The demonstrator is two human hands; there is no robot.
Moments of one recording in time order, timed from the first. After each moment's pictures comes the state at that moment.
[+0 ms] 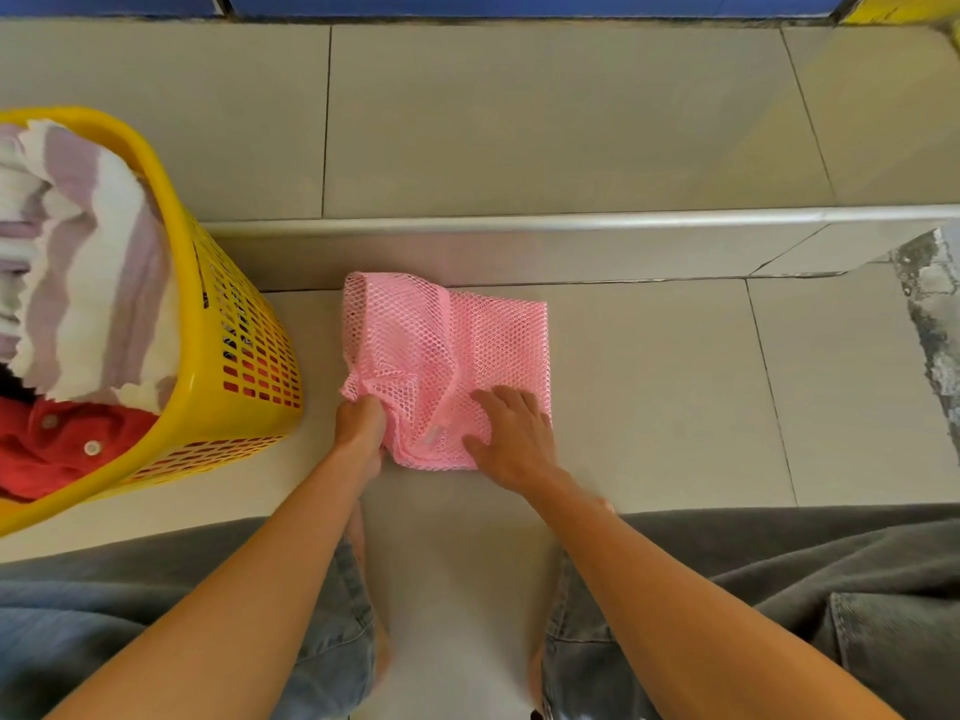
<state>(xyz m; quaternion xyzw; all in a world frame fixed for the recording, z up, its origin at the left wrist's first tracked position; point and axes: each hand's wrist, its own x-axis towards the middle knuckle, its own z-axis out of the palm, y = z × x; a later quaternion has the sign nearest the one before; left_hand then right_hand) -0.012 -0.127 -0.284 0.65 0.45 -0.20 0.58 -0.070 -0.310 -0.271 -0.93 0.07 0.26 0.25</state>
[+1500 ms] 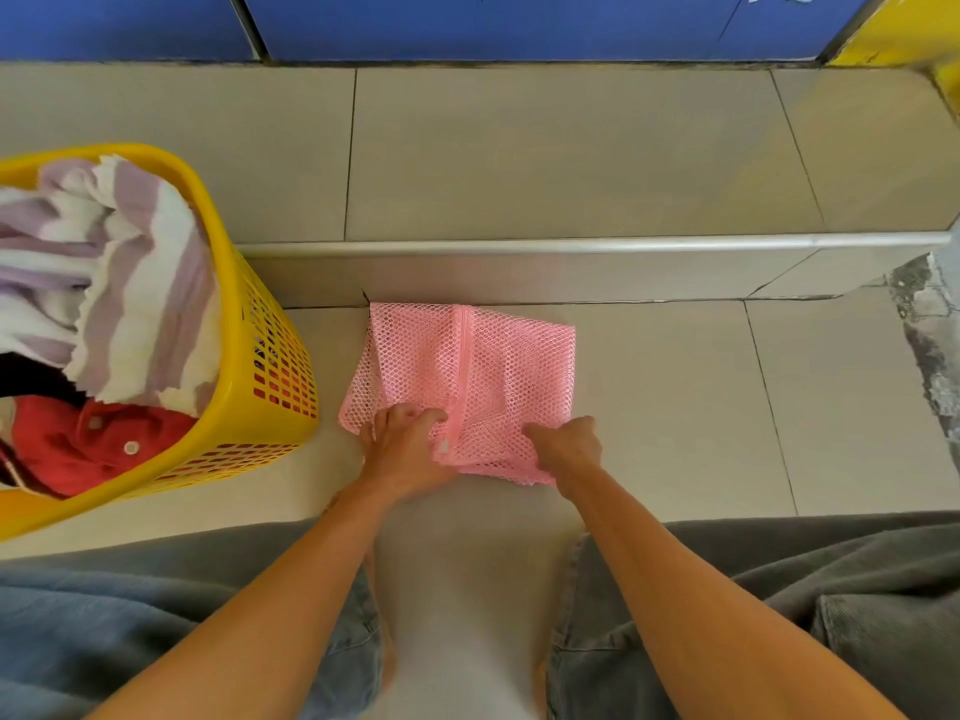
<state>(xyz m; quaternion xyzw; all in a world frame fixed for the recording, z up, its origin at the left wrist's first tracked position) -0.042 -0.134 -0.253 0.94 -0.05 -0.30 0.18 -0.059 -0.339 -0.263 -0.70 0.50 0.25 0.44</state>
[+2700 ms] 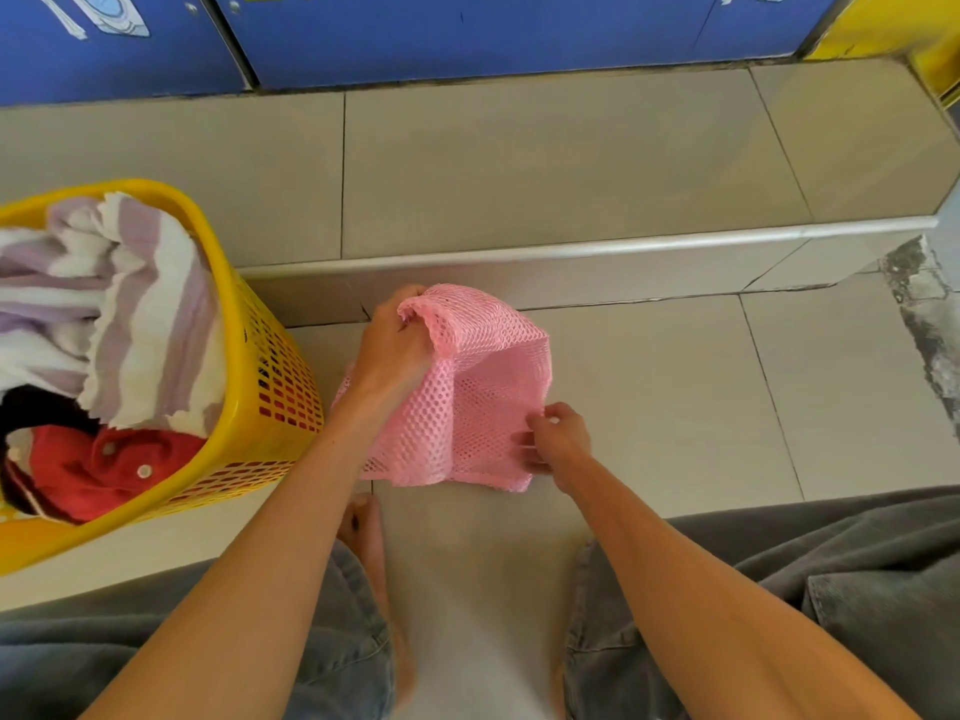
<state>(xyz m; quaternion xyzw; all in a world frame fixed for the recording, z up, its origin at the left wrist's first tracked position) 0.044 -0.163 -0.145 0.82 0.04 -0.13 0.55 -0.054 -0.339 -0.271 -0.65 0.46 0.21 0.56</state>
